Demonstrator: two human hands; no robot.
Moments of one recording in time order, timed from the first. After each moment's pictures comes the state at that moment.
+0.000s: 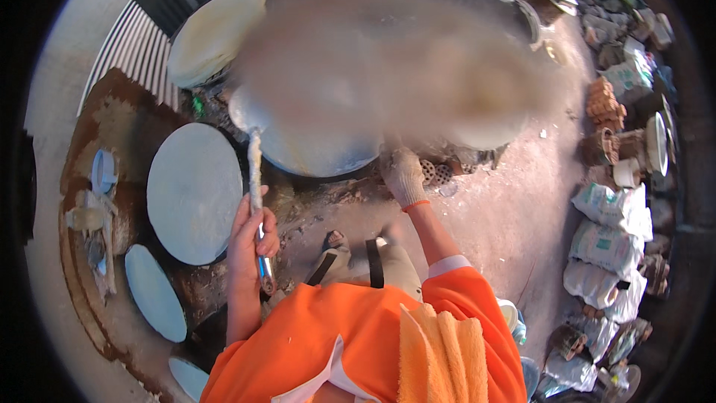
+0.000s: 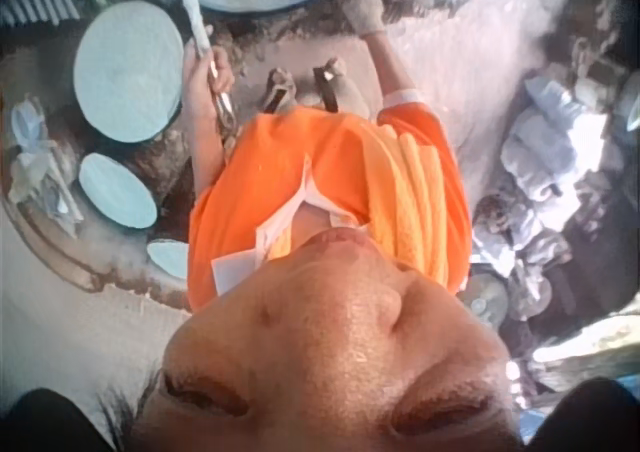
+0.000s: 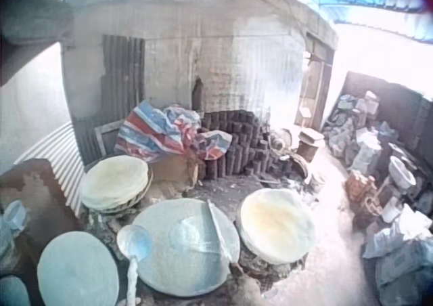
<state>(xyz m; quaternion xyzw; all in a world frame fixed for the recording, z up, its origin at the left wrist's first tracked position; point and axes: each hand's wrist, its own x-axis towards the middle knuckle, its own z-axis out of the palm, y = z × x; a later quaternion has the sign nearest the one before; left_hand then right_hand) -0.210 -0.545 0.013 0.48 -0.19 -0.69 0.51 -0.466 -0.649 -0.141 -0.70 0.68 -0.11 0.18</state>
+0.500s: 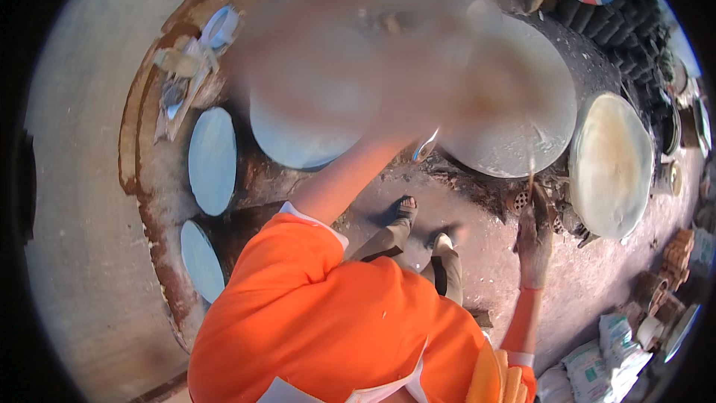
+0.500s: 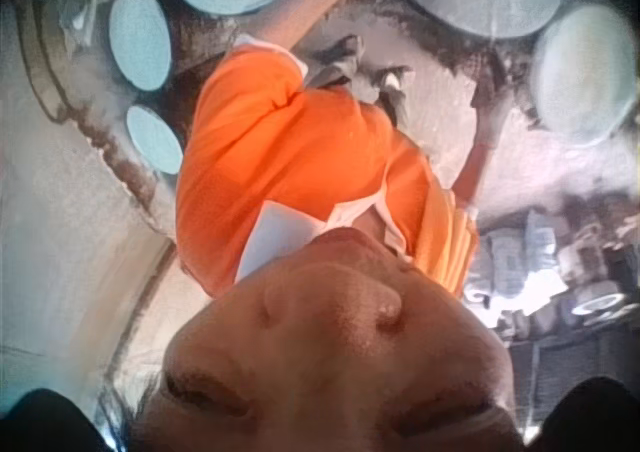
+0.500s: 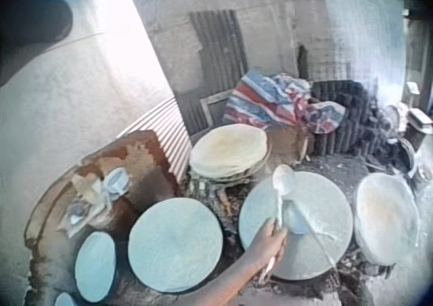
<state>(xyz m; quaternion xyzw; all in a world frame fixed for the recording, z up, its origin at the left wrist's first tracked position) -0.210 -0.674 -0.031 0.55 -0.38 -0.58 0.46 -0.478 -0.602 -0.070 -0.48 0.59 -0.29 0.58</state>
